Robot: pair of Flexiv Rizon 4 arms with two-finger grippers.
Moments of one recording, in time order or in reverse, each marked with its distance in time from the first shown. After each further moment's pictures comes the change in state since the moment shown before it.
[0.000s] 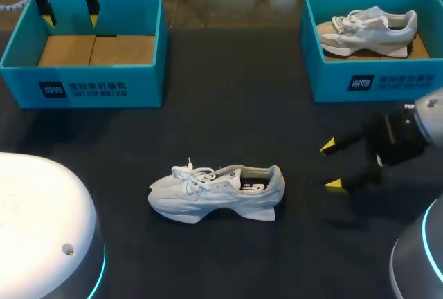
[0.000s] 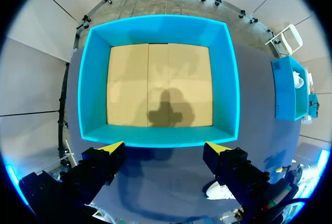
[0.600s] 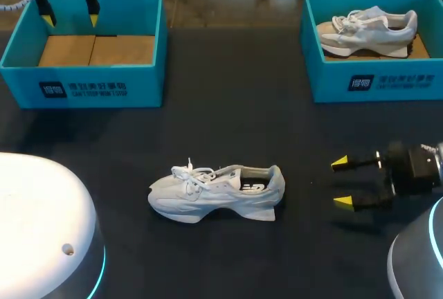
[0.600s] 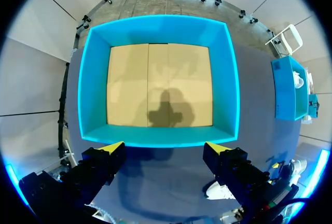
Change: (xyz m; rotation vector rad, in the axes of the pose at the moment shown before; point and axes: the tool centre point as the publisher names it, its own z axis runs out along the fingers) left arm 0.000 0.000 0.000 0.000 0.000 0.000; right arm 0.001 -0.050 0.016 -0.325 -0.036 0.044
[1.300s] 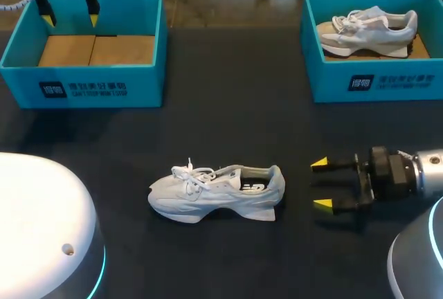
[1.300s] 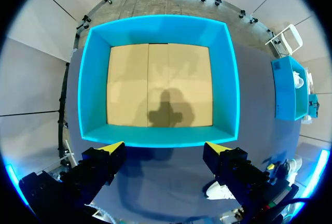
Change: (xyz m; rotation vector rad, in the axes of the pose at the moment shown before) left arm 0.000 0.000 0.000 0.000 0.000 0.000; right arm 0.000 0.006 0.044 -0.107 0.021 -0.049
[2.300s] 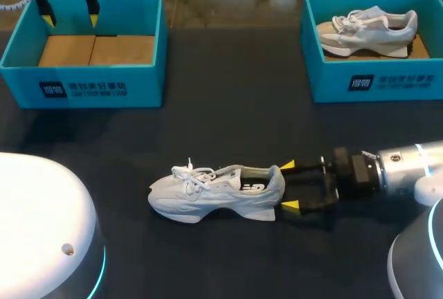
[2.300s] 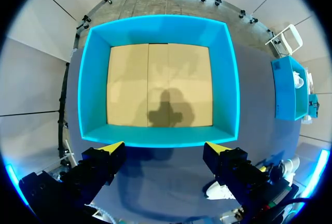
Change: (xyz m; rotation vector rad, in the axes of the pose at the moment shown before) left arm 0.000 0.000 0.000 0.000 0.000 0.000; right arm 0.005 0.006 0.067 0.004 0.063 0.018
